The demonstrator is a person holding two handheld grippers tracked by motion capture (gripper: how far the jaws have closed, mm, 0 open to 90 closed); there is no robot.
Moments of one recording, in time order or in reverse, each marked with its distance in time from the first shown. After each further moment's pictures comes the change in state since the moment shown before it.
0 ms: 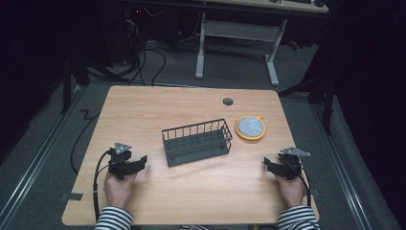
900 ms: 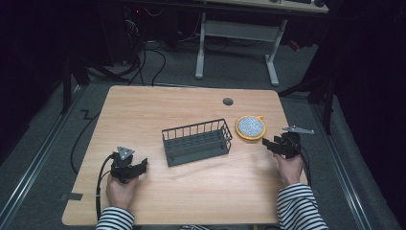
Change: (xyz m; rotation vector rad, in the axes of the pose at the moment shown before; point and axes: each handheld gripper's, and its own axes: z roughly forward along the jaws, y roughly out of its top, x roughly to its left) left arm -0.006 -0.014 0.010 -0.016 0.070 0.067; right arm -0.013 0.067 0.008 -0.036 0.118 0.106
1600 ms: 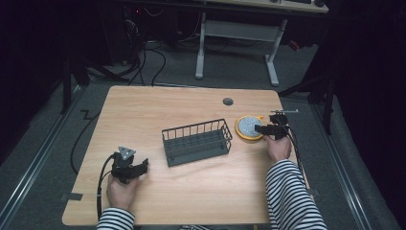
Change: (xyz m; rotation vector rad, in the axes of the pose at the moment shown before) left arm -0.002 0.000 0.001 0.002 0.006 0.006; right arm 0.002 0.051 0.057 0.127 -0.071 0.075
